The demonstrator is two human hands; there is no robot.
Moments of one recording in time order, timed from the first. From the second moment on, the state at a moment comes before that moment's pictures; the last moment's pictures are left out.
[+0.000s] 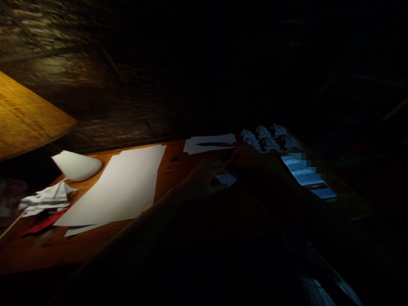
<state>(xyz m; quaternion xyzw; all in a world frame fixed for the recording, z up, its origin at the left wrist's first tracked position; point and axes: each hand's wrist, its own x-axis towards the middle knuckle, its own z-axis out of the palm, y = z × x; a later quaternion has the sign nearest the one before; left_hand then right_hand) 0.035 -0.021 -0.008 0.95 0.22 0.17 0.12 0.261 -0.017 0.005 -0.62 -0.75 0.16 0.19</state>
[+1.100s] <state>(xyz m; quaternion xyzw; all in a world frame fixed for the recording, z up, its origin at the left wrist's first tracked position) 0.037 -0.023 -0.003 0.95 0.22 0.16 0.12 0.243 -0.017 0.000 -0.68 -0.70 0.14 0.14</state>
